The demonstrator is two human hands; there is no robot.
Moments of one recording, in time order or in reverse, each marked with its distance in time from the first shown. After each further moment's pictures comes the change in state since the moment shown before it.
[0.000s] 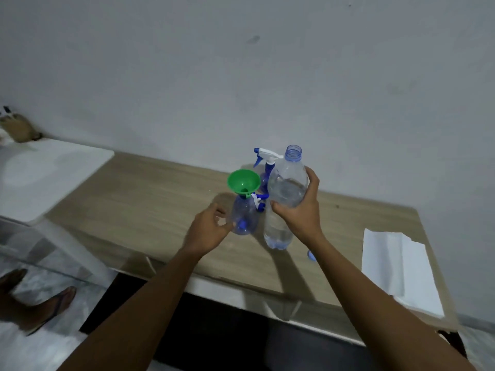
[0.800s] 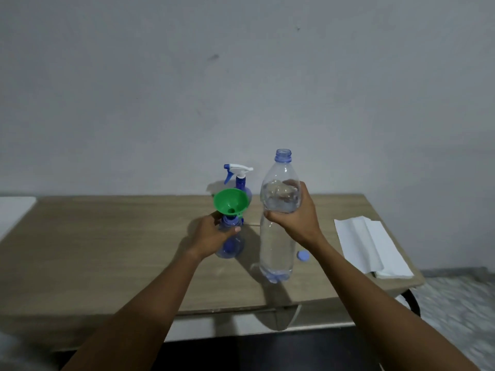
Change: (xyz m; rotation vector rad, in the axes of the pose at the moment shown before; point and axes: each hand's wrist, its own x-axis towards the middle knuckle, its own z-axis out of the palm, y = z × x) left_hand 0.074 -0.002 0.015 -0.336 -0.371 0.154; right_hand -0.010 -0.026 0.007 -0.198 0.200 0.006
